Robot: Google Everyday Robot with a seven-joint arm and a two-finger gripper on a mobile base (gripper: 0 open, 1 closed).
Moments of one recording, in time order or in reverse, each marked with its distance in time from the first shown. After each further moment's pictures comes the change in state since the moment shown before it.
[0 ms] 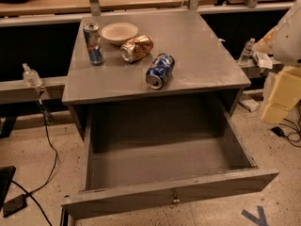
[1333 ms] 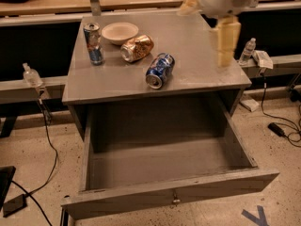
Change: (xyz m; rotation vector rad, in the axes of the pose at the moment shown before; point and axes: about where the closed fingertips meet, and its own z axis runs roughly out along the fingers) arm -0.120 -0.093 0.029 -0.031 -0.037 -0.622
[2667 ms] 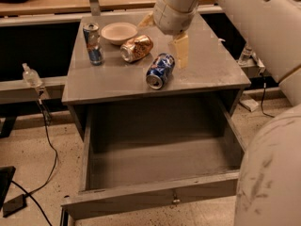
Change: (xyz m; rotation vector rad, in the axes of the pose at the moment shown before) arm -0.035 -0.097 0.113 0.039 -0.094 -0.337
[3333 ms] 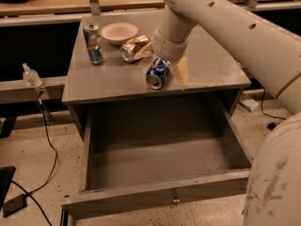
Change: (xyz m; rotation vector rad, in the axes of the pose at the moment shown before) arm 0.004 0.031 0.070 -0.073 0.000 -0.238
